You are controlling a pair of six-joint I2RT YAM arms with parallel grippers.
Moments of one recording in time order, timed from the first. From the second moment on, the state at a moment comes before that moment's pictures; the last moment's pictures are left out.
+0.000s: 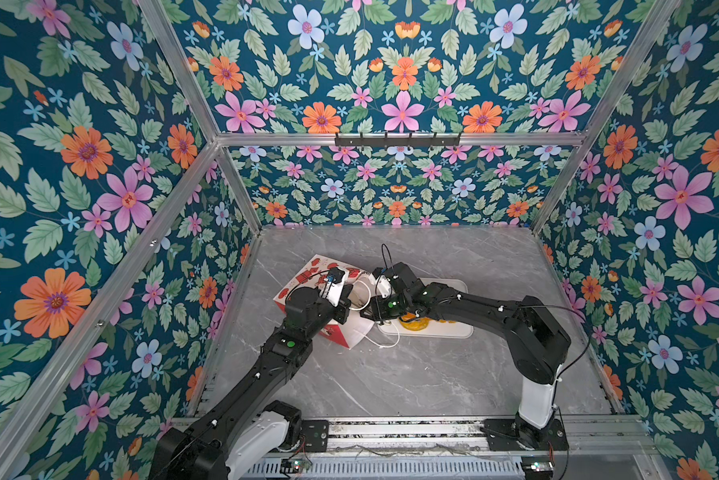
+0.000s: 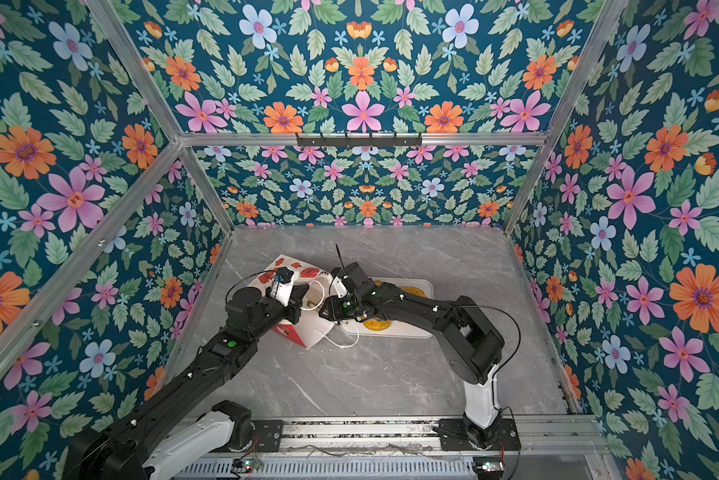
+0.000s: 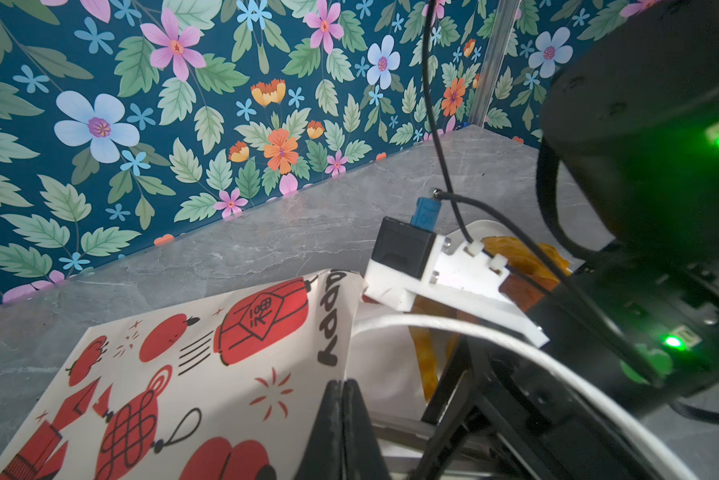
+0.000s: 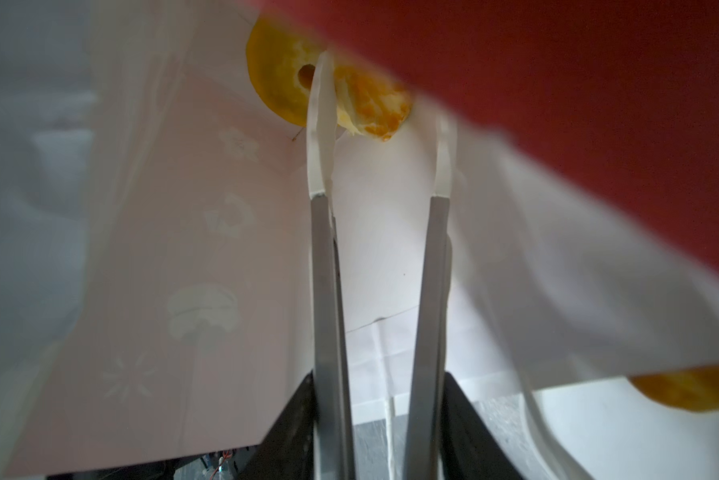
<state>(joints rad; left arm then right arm) -0.43 0.96 0.54 0.17 0.18 0.08 0.80 1.91 1.34 -0.22 -0.42 0.60</state>
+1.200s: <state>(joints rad) -0.43 1.05 0.57 0.28 0.08 -0.09 0.85 1.85 1.23 -0.08 -0.32 0.73</state>
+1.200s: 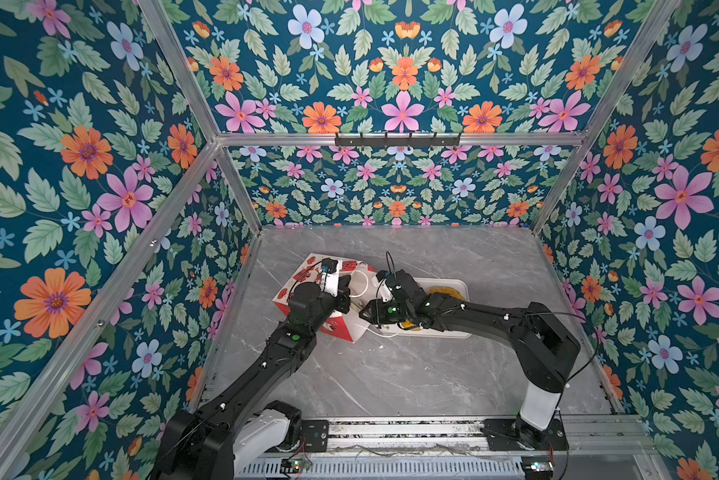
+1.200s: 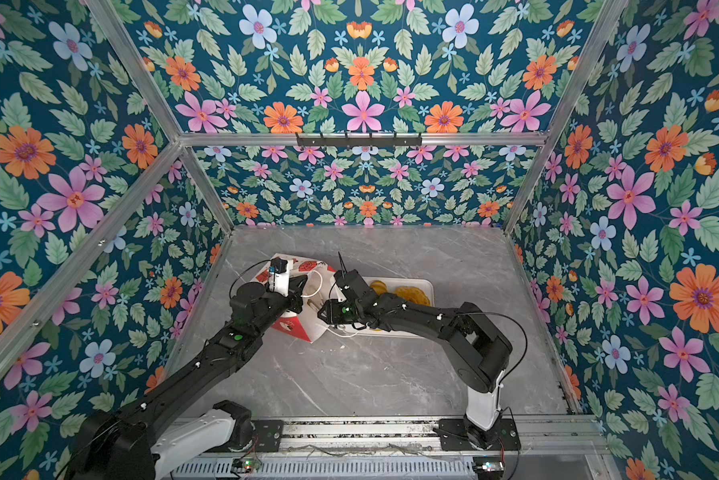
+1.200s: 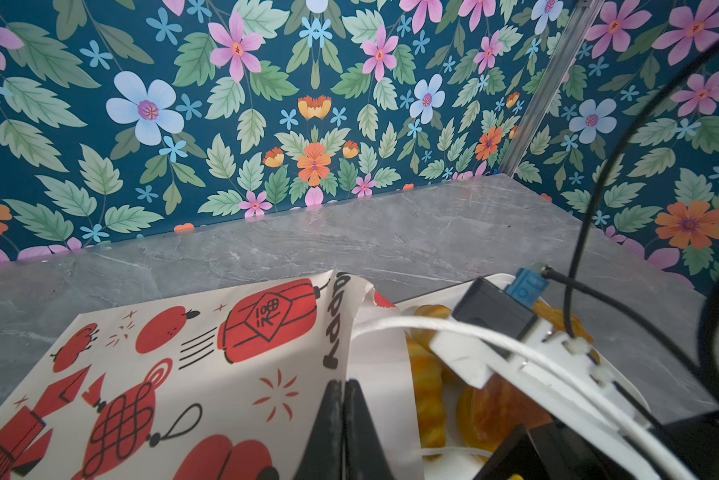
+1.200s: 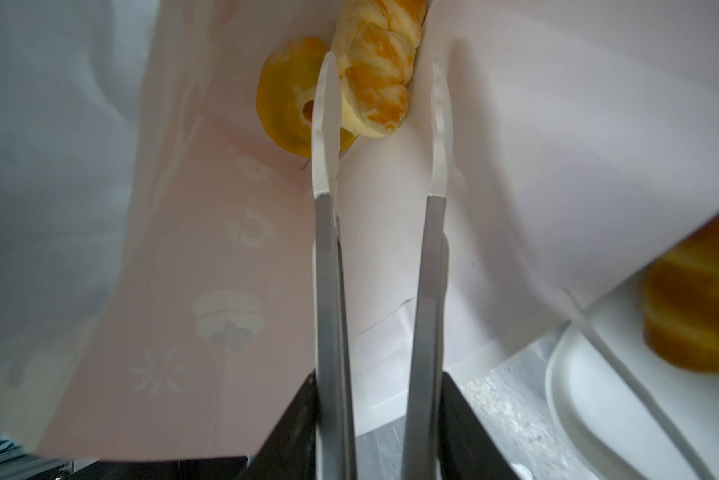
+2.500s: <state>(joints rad) -0.44 0.97 0.53 0.31 0.04 -0.09 0.85 1.74 1.18 -0.16 -0.39 0.70</state>
